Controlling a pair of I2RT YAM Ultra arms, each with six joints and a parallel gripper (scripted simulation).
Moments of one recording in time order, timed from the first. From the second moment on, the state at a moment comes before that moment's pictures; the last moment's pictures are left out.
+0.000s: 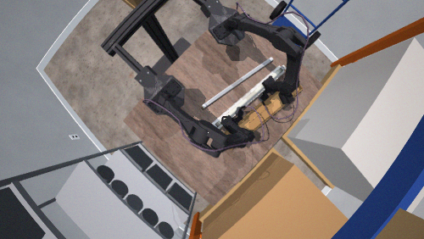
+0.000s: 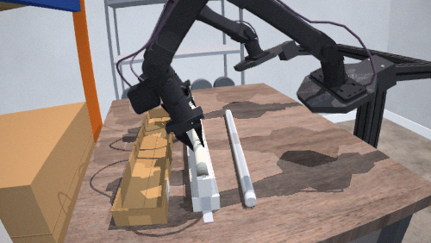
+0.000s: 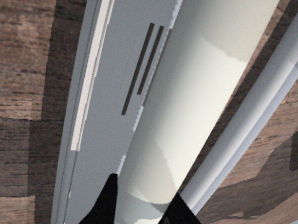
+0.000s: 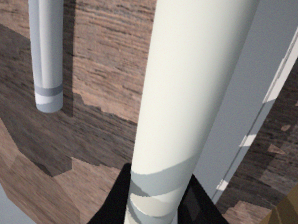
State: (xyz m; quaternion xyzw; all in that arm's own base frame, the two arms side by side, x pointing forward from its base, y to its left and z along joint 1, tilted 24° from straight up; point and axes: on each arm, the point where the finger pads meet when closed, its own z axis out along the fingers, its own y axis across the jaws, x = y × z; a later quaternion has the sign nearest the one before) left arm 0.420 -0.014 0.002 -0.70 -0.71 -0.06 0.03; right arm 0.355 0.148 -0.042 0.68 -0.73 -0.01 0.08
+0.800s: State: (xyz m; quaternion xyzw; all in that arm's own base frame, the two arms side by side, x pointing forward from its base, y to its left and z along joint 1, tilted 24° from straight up) left arm 0.419 -0.015 0.002 -0.70 -0.71 -0.09 0.00; right arm 0.355 0.148 -0.042 0.68 -0.73 0.02 0.06
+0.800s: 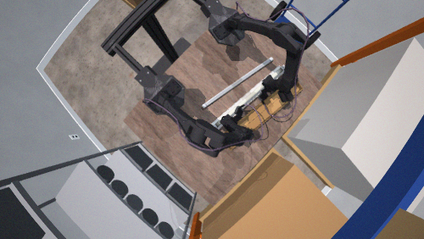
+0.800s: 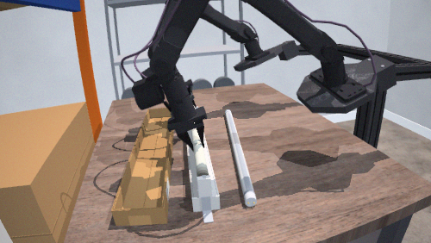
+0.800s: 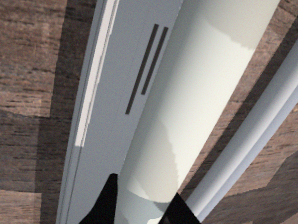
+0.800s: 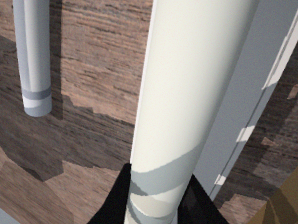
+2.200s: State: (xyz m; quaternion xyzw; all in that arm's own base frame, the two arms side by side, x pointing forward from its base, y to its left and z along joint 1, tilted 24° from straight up) left arm 0.419 -0.015 0.003 -0.69 -0.68 -0.20 -0.11; right arm 0.355 0.147 -0.042 0.68 -0.71 0.14 -0.05
